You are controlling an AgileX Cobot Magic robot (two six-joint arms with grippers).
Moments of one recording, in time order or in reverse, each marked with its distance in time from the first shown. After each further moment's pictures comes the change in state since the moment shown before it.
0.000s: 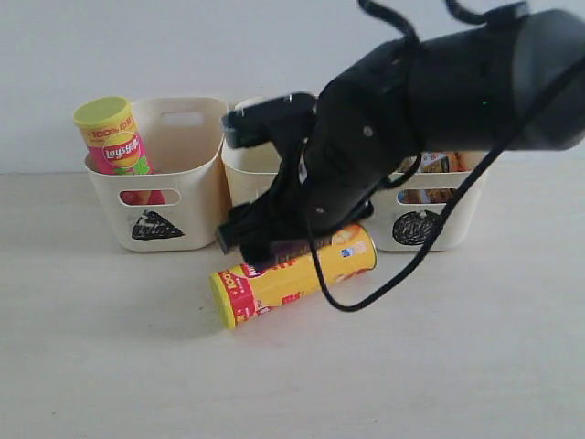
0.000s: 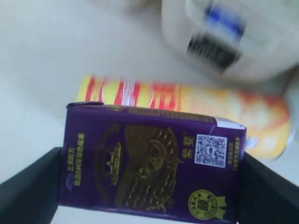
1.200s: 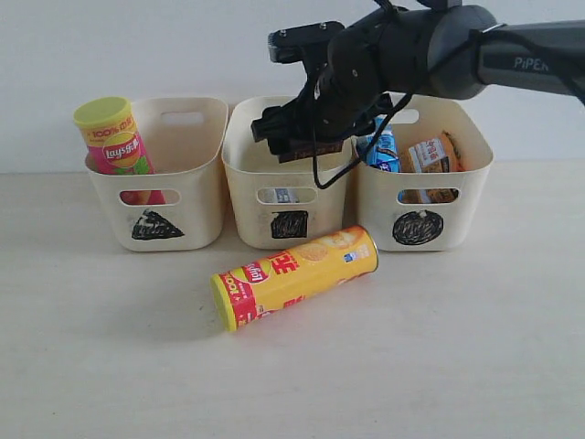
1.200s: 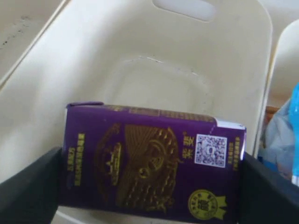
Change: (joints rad) left arm 0.000 0.000 0.000 0.000 0.000 0.000; right arm -0.230 0.358 -0.493 -0.065 -0.066 0.027
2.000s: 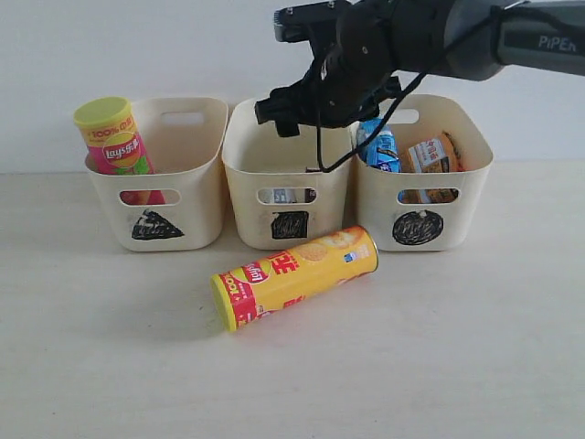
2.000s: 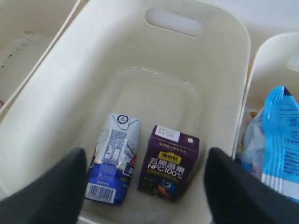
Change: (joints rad) left arm 0.000 0.000 0.000 0.000 -0.002 0.000; right arm -0.002 -0.043 -0.002 0.000 0.032 0.002
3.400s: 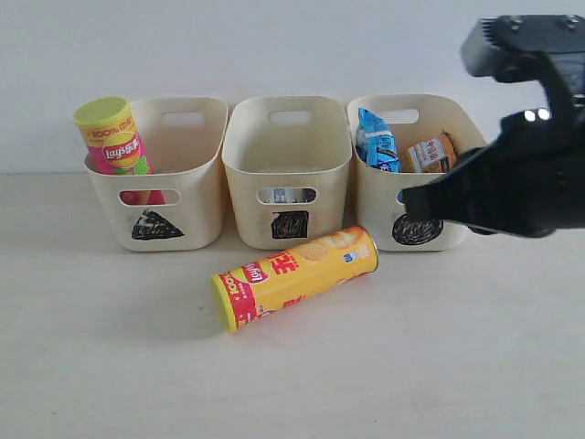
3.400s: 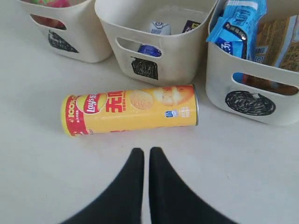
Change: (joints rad) left arm 0.000 0.118 -0.136 -0.062 0.037 0.034; right arm 0.000 -0.972 1.038 0.353 -0.205 -0.263
